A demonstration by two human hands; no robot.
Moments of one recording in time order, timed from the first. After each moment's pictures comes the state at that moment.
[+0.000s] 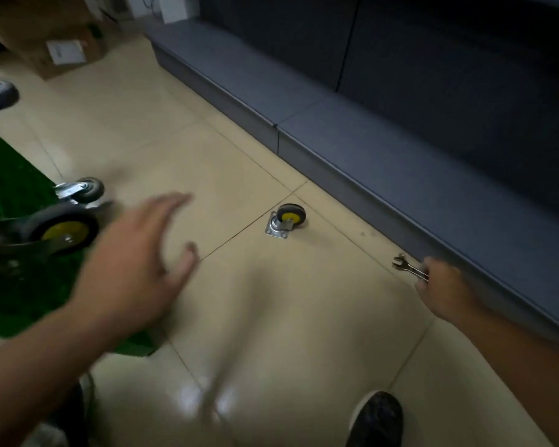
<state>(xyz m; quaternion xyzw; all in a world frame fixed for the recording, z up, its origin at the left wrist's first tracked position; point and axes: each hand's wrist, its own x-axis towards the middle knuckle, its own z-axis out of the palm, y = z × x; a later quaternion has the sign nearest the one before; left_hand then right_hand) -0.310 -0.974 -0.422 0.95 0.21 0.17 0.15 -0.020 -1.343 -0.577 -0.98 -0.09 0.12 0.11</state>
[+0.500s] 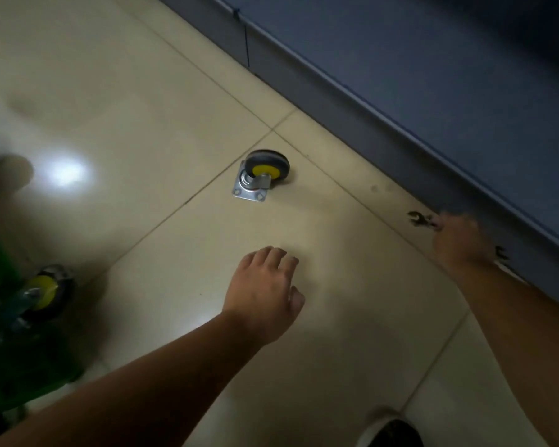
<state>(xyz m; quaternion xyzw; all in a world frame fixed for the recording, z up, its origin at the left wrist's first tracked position) -0.123 -1.076 -0.702 0.97 0.10 -0.15 0.14 0.118 -1.324 -0.750 -0.99 -0.05 0.10 -0.02</state>
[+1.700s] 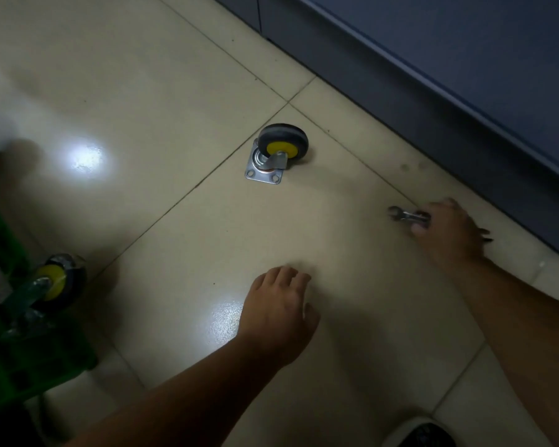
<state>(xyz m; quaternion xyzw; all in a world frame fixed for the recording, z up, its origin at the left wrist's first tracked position) -0.155 -1.090 -0.756 0.95 0.14 -0.18 0.19 0.094 -1.286 -0.797 -0.98 -0.14 0.14 0.08</state>
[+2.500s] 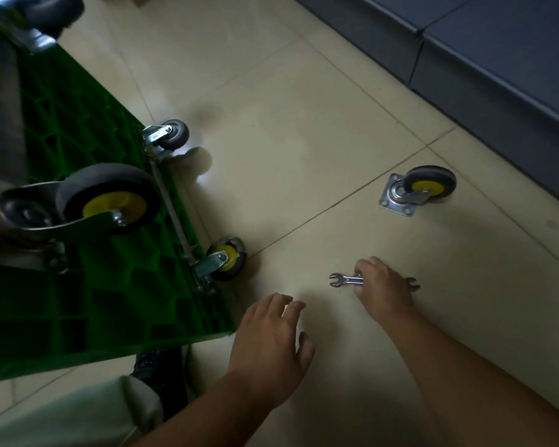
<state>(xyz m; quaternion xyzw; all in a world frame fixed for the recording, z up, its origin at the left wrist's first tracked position) -0.323 -0.969 -0.660 0.93 0.30 -0.16 0.16 -0.113 -1.052 -0.783 -0.89 -0.36 0.24 0.10</state>
